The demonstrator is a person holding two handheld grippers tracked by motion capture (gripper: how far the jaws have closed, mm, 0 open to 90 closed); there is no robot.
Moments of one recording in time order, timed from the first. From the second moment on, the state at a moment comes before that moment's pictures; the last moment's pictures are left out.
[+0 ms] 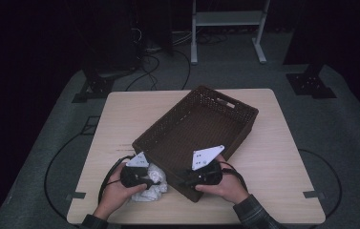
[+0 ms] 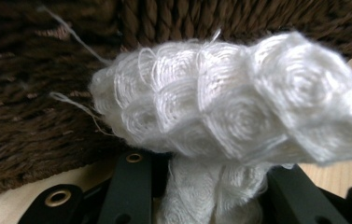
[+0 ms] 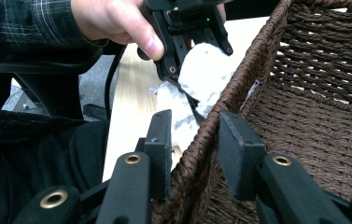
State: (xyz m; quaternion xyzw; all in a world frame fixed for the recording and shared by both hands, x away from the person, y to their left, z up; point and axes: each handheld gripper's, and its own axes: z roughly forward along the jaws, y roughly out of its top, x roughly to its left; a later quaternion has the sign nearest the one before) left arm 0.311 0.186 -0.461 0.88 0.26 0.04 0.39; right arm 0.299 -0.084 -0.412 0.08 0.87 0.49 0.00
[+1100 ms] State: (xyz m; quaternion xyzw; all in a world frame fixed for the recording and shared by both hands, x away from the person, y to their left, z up) left arm 0.308 0.186 -0.454 0.89 0.25 0.04 0.38; right arm 0.286 -0.104 -0.397 0.07 0.88 0.47 0.01
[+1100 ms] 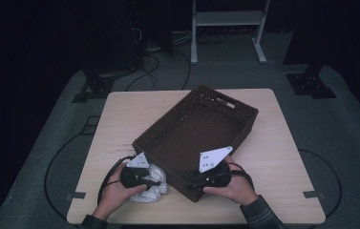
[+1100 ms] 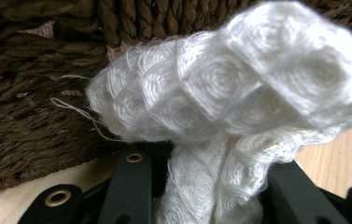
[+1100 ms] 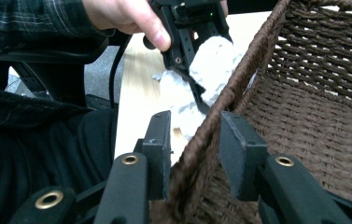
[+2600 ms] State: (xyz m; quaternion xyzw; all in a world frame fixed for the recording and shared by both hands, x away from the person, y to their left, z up) left arm 0.318 0.191 -0.454 0.88 0.27 0.06 0.38; right arm 0.294 -0.085 -0.406 0.09 0.86 0.50 -0.01
